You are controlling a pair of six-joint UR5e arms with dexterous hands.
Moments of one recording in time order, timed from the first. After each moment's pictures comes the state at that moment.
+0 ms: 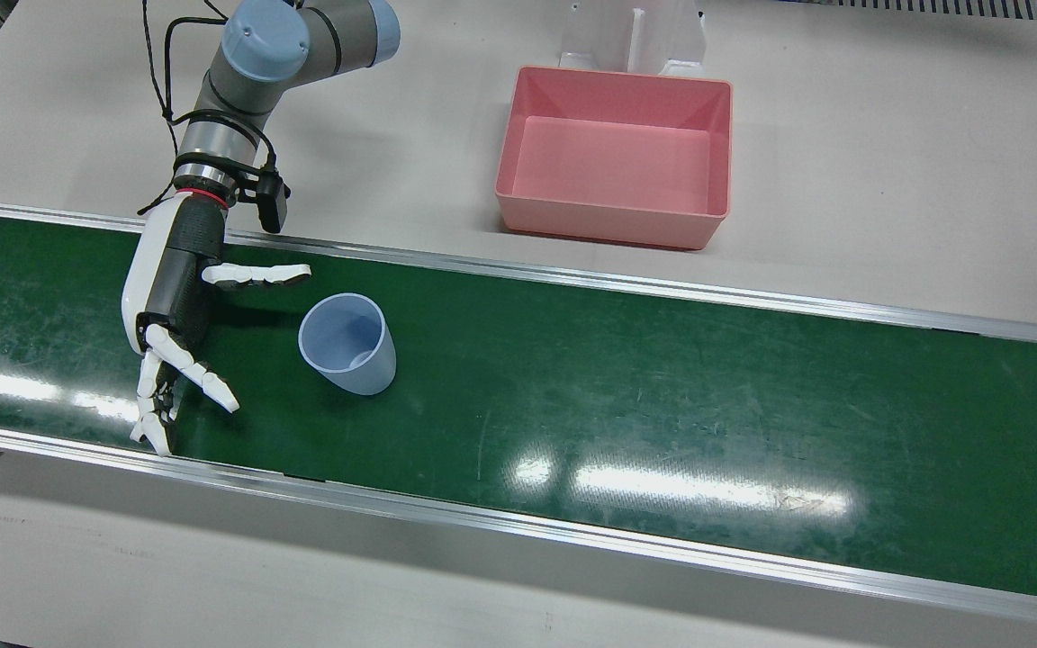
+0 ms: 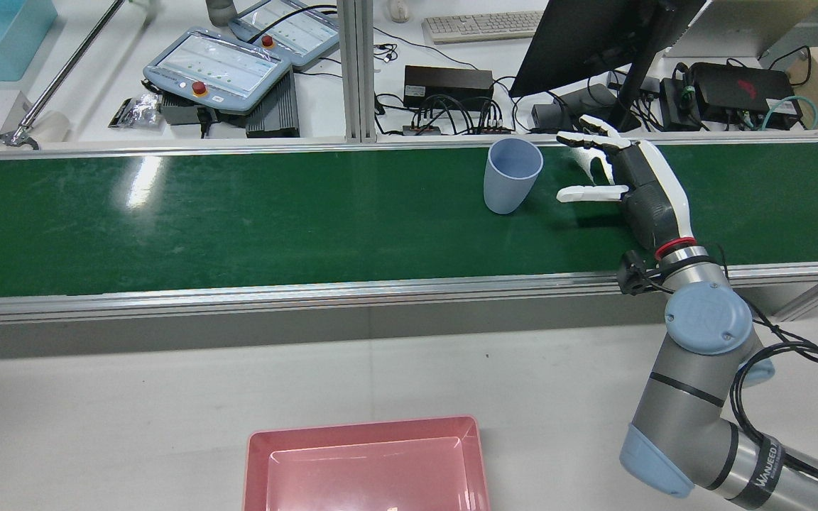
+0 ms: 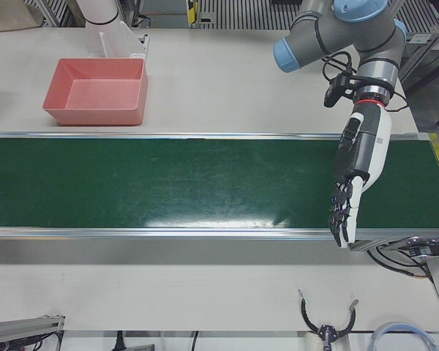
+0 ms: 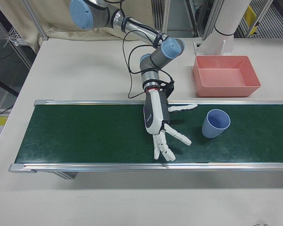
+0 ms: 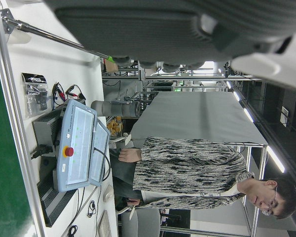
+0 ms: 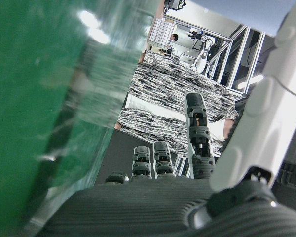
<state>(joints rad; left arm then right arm) -1.44 -1.71 -1.76 0.24 1.79 0.00 0.69 -1.27 1.84 -3.59 -0.73 -0.39</state>
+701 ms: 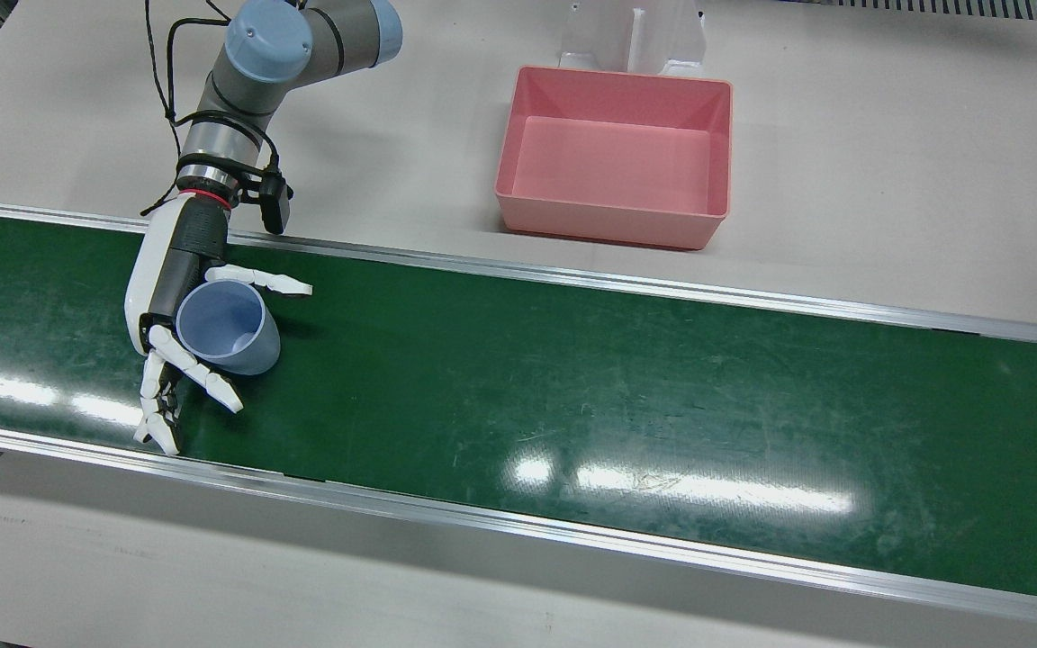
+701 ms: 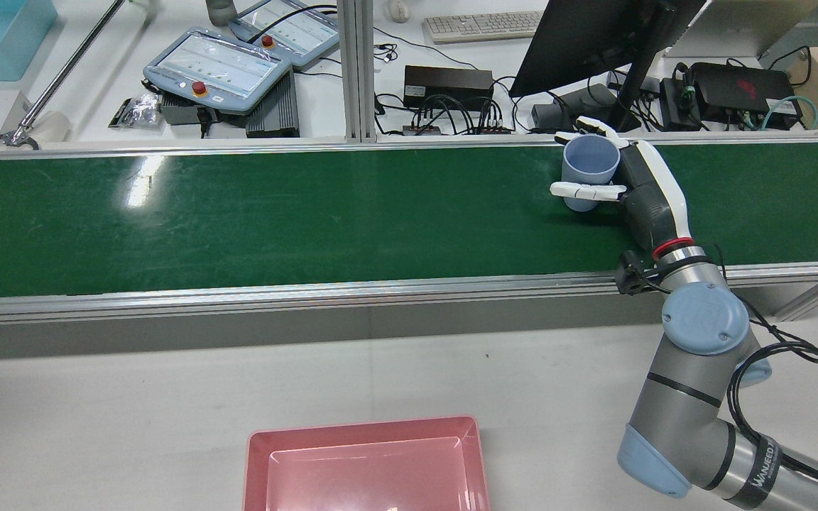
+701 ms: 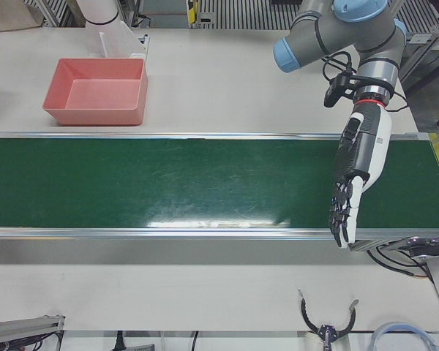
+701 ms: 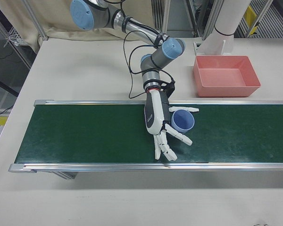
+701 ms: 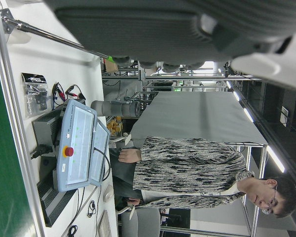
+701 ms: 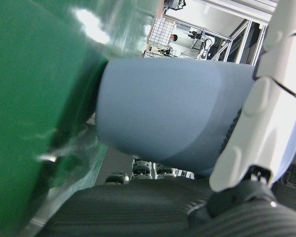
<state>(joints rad) -1.44 -1.71 -1.76 0.24 1.79 0.00 0.68 -1.27 1.83 -3.59 -0.73 -0.39</state>
